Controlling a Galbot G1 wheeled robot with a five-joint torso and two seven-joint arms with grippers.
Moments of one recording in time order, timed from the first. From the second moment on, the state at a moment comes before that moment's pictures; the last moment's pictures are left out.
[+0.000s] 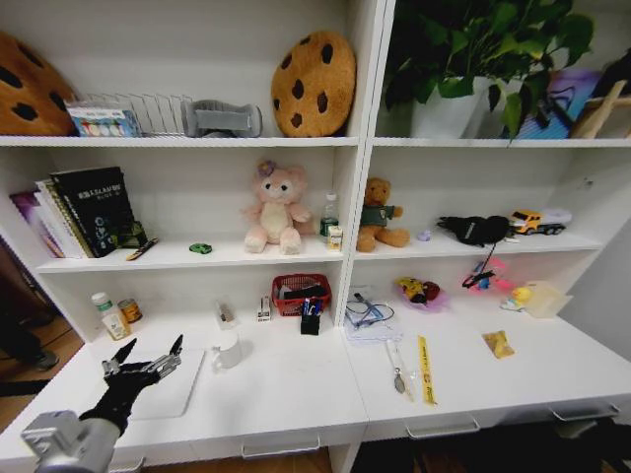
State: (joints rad) left arm 1.99 -1.09 -1.00 -2.50 -0.71 0.21 -0.21; right arm -1.64 1.27 0.62 1.02 0.07 0.66 -0.09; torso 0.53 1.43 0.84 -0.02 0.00
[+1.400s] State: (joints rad) left arm 1.99 -1.09 -1.00 -2.50 -0.71 0.21 -0.21; right arm -1.11 1.34 0.58 0.42 -0.18 0.69 -0.15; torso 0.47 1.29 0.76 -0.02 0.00
